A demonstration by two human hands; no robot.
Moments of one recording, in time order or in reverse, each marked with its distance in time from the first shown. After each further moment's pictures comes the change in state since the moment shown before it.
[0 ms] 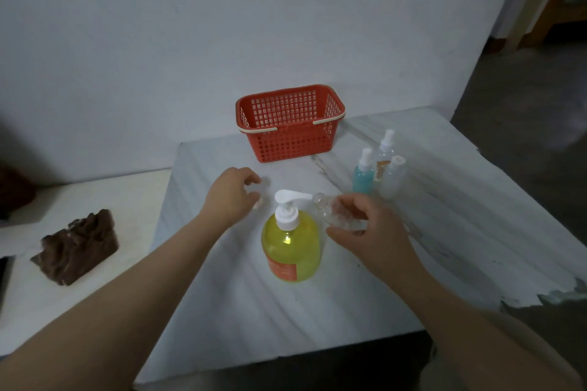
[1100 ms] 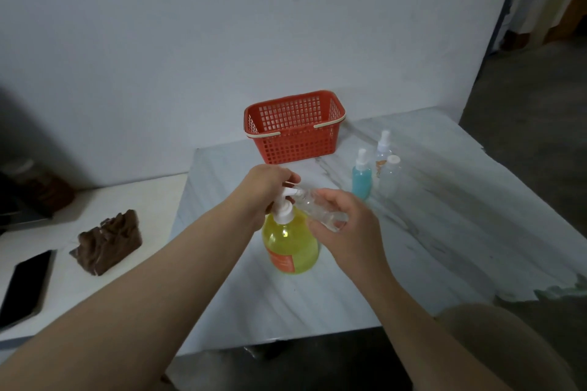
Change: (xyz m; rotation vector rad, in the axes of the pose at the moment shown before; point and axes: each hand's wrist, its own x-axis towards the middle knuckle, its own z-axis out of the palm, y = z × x) left_hand -0.053 0.108 -0.029 -0.679 -0.142 -0.429; right_hand -0.012 -0.017 0.018 0.154 0.108 -0.029
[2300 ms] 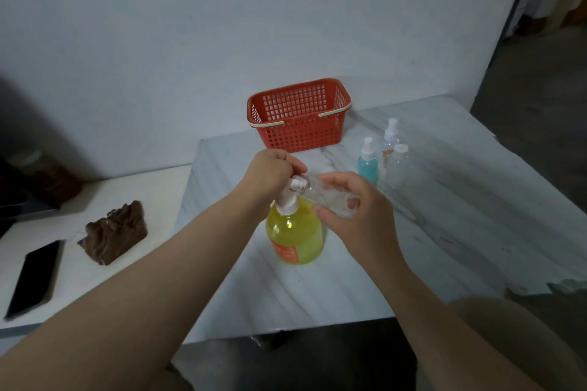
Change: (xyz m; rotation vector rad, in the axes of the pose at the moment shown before) left_hand 0.009 -0.006 0.004 0.056 0.032 0.160; right_hand 0.004 -0.001 -0.008 0.006 0.017 -0.098
